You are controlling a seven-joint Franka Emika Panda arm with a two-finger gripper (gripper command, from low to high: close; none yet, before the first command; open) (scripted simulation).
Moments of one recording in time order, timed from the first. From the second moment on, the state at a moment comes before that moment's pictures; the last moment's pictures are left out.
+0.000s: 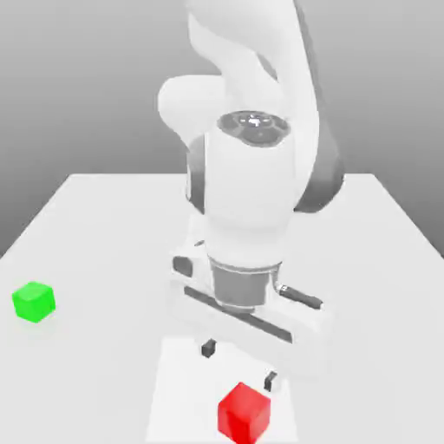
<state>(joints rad) -0.18 0.25 0.22 -2.46 -0.14 2.71 1.62</state>
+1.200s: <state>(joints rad) -0.90 0.14 -0.11 -2.68 0.05 2.82 1.46</state>
